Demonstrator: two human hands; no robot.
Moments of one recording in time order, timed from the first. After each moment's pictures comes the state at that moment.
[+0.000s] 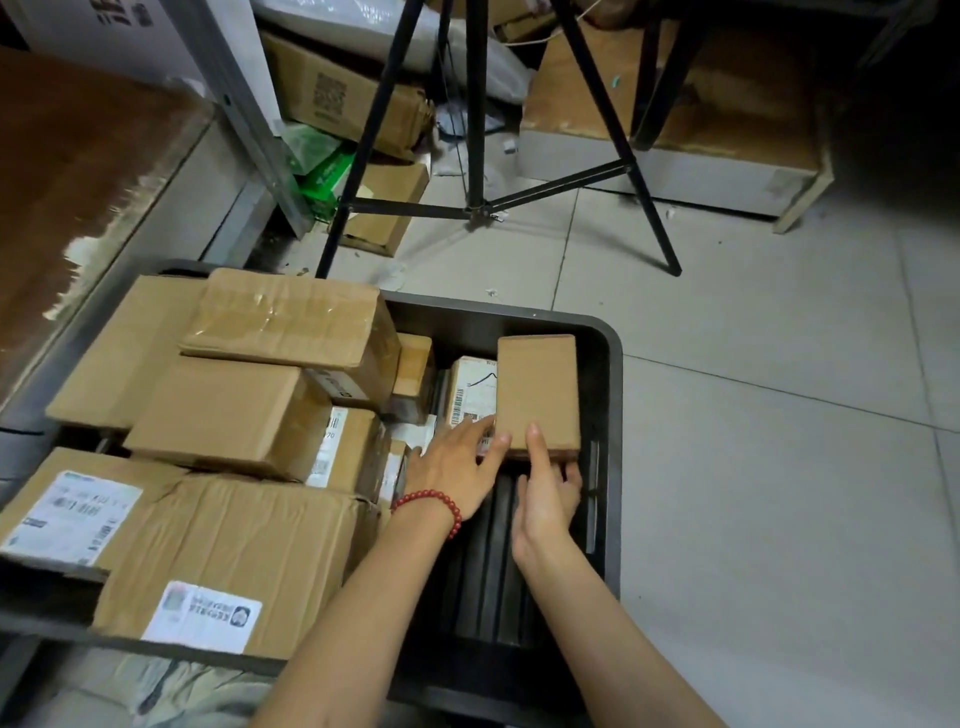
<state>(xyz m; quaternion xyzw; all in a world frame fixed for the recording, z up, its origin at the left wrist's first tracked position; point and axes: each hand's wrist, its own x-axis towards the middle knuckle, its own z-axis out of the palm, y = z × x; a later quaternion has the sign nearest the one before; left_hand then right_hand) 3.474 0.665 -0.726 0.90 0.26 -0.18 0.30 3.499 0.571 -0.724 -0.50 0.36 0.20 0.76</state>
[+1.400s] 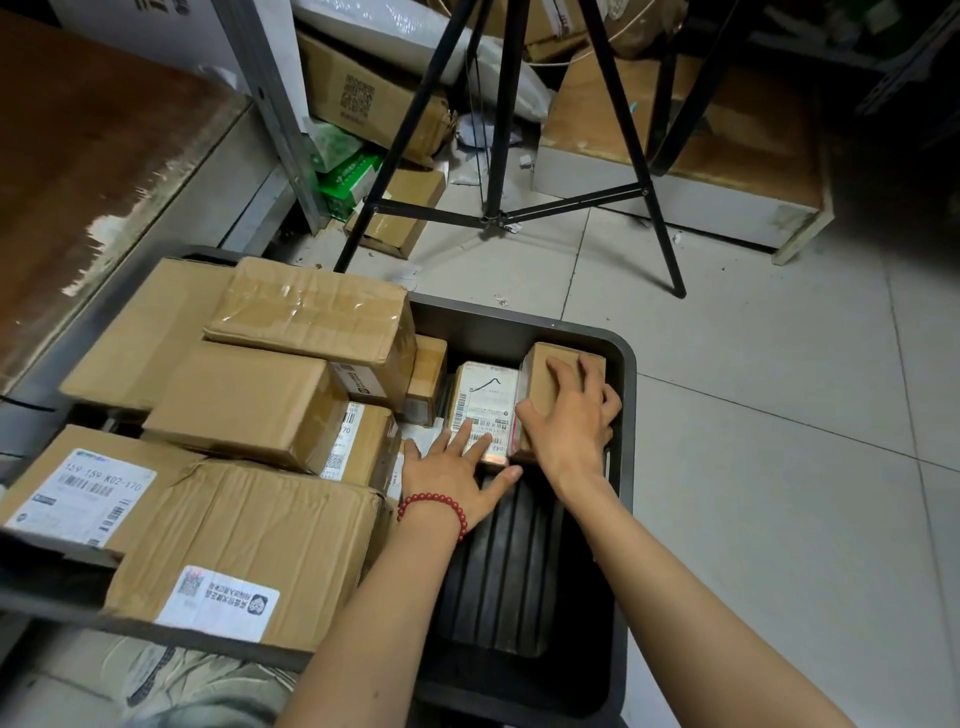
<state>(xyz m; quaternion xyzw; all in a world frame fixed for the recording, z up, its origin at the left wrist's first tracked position) 3.460 0.675 -0.727 0.92 0.20 -0.31 0.13 3.561 0.585 -0.702 -0.95 -0.09 0.15 0.26</state>
